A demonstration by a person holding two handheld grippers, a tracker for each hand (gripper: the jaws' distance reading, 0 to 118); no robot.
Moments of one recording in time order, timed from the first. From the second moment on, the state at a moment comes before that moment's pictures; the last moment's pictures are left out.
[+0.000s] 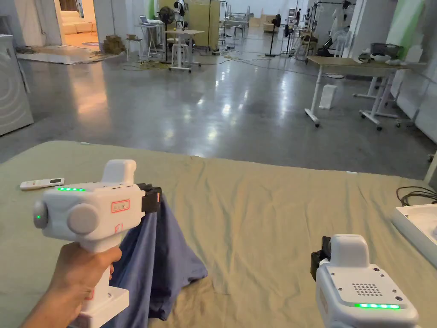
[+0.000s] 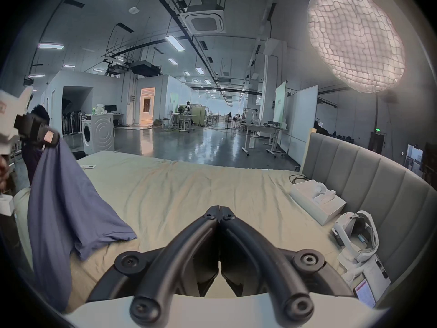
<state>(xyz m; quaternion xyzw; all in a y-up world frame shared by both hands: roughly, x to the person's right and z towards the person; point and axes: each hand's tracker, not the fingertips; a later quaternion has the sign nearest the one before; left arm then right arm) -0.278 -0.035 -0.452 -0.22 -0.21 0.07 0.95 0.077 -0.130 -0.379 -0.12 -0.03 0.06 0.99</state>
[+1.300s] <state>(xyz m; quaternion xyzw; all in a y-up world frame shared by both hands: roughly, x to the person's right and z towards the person) -0.094 -0.163 -0.393 -0.28 -0.32 0.04 0.90 0.171 -0.110 -0.333 -0.11 -0.11 0.04 0.99</state>
